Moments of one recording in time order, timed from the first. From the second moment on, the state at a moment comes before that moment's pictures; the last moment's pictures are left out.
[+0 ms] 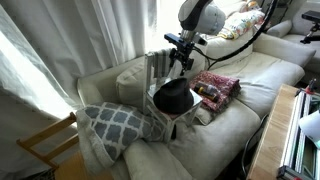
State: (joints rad) arm 0.11 0.42 -0.01 -2.07 0.66 2.57 1.35
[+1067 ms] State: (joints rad) arm 0.22 0.33 0.15 -2.07 0.40 2.39 1.23
